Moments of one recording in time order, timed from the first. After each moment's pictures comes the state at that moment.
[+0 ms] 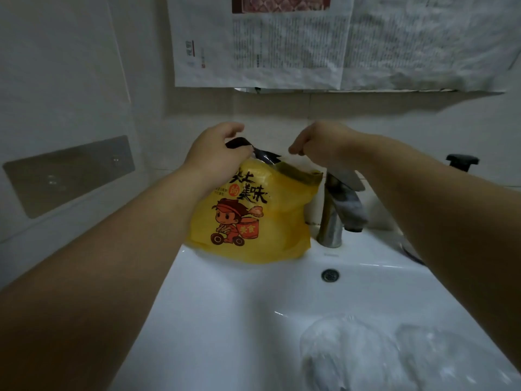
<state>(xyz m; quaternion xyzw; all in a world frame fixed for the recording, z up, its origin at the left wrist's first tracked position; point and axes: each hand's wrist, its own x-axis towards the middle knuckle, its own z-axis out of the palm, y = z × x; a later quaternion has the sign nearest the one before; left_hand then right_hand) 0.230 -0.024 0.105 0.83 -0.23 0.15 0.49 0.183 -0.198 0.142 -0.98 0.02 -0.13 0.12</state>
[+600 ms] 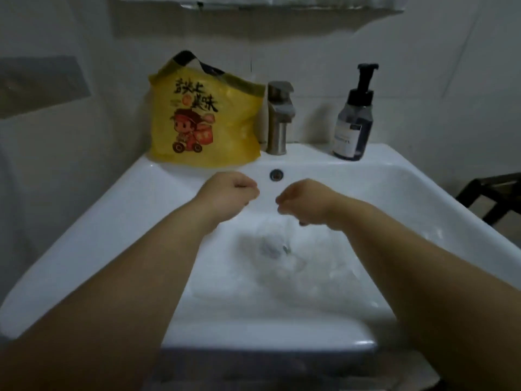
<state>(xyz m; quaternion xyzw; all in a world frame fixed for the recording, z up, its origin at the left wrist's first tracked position) 0.074 -0.038 -0.030 0.84 -0.22 -0.09 0.48 0.000 -0.184 -0.018 -0.94 0.14 0.02 0.32</state>
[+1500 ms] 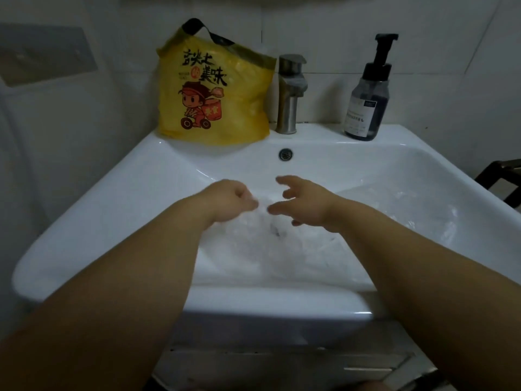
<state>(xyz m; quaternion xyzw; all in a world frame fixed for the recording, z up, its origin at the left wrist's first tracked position) 0.078 -0.018 -0.072 0.89 -0.23 -0.16 0.36 -0.005 -0.170 -0.063 -0.87 0.12 0.03 0.47</state>
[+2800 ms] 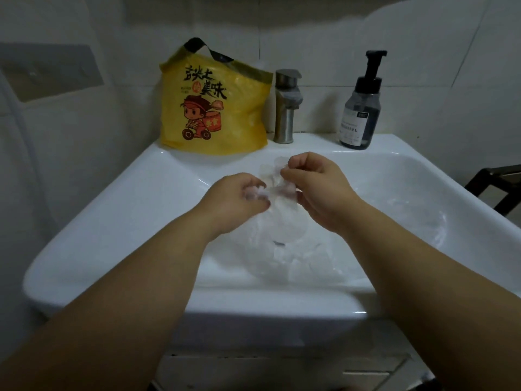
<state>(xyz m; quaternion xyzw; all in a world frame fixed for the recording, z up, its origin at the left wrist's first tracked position) 0.040 -0.019 -0.050 0.85 -0.26 -0.06 0.45 -0.019 -0.160 -0.036 -0.65 0.08 -0.16 0.73</state>
